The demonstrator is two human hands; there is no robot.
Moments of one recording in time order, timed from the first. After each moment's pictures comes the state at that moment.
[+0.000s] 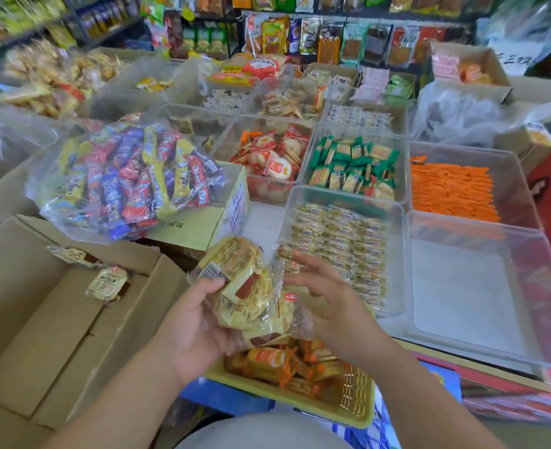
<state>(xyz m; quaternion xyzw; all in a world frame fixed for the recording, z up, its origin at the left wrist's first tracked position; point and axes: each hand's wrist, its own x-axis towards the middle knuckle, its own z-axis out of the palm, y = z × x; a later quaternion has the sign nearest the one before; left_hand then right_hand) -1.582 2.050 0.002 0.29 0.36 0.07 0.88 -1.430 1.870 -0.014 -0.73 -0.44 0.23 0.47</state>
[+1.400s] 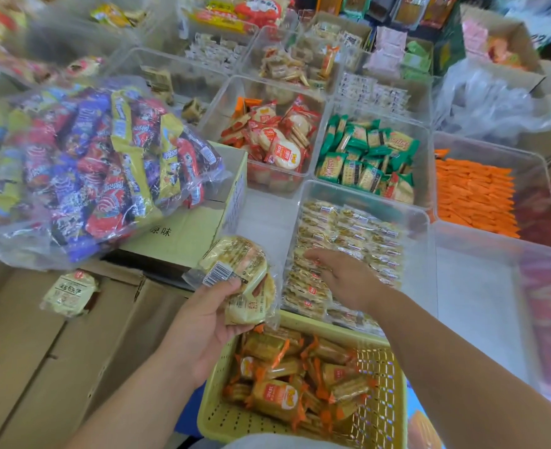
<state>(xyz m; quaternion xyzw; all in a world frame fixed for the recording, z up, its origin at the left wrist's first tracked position) -1.528 2.127 -0.056 0.35 0.42 0.06 0.84 -1.302 1.966 -0.088 -0.85 -0.39 0.31 0.14</state>
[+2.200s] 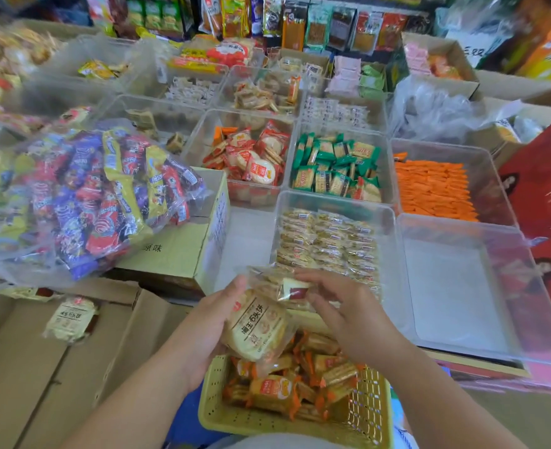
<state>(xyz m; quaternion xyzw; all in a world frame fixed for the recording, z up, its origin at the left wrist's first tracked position) -1.535 2.105 -0.011 0.53 0.31 -0.09 0.78 -1.401 1.904 -0.007 -0.81 -0.37 0.17 0.41</state>
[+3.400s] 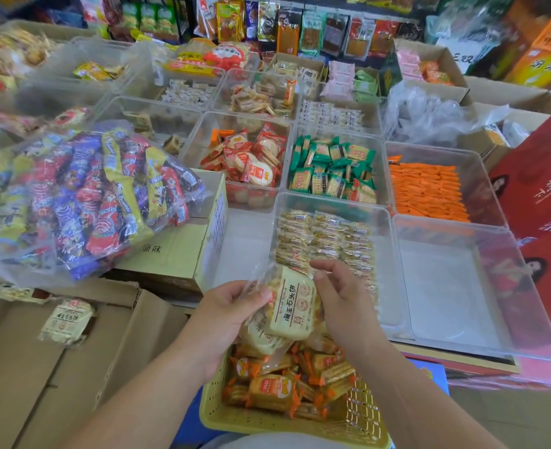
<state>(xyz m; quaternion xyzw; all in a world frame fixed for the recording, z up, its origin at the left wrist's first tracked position) -1.526 2.095 -0.014 0.56 0.30 -0.03 0.77 -1.419 1.928 -0.006 -0.81 -0.09 0.21 0.54</state>
